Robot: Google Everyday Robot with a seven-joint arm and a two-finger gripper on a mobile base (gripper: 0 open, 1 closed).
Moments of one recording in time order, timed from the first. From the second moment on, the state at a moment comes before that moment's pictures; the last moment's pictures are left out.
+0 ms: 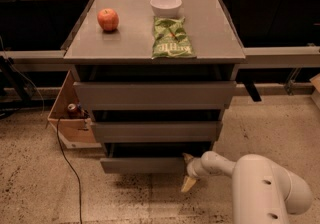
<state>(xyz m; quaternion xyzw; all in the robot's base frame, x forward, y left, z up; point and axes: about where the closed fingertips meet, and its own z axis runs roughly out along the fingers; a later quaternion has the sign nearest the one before) 0.652 -0.132 0.165 -0.65 0.70 0.07 0.28</state>
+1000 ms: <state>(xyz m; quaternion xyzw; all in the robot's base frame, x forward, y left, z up) 0.619 -0.120 0.164 -0.66 0.70 0.10 0.26</state>
